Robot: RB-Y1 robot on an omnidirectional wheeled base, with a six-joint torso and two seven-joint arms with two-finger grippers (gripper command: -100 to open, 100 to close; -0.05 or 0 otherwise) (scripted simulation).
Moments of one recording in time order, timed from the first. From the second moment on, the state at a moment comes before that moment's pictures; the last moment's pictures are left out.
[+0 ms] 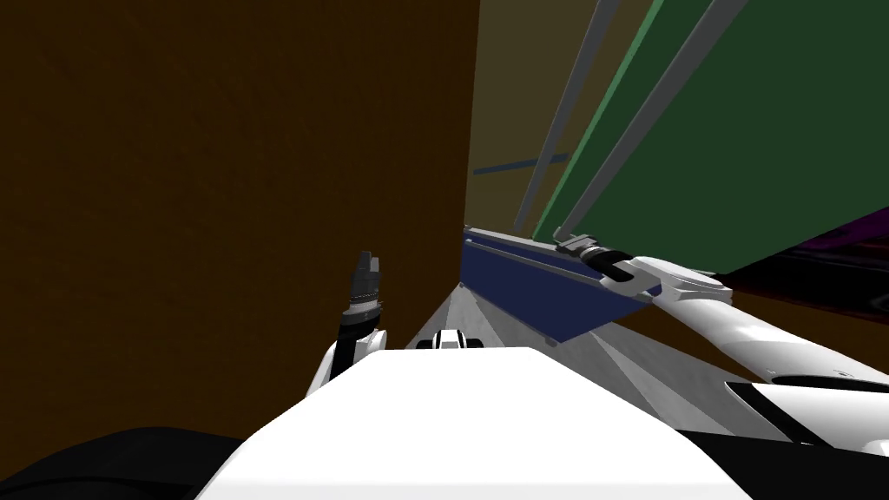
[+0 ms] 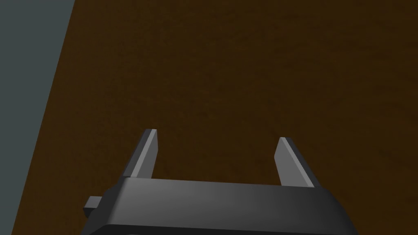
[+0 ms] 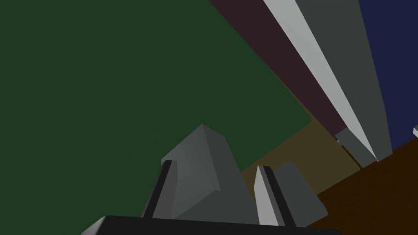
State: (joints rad) left arm 0.52 0.01 0.01 -2.32 -0.12 -0.49 -0.15; right arm -0.07 -1.20 -0.08 -1.21 0.34 -0.14 0.80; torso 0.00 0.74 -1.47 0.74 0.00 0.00
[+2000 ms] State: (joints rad) left arm 0.52 0.01 0.01 -2.32 -0.12 -0.49 -0.15; right arm 0.01 -1.25 0.00 -1.52 0.28 -0.45 0.79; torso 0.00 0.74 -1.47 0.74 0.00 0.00
